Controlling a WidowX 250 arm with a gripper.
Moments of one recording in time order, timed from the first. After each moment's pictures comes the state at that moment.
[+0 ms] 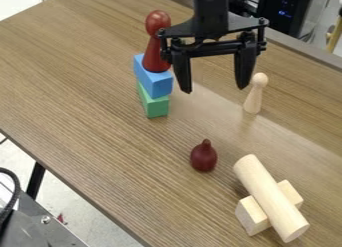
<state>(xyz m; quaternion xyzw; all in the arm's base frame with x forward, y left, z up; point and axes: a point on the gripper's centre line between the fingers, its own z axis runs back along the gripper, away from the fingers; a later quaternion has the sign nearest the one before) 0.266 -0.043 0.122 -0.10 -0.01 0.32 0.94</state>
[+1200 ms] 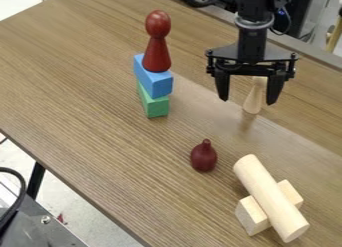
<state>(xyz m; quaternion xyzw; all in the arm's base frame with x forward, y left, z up) 0.342 -0.063 0.062 -0.07 -0.06 0.21 0.97</state>
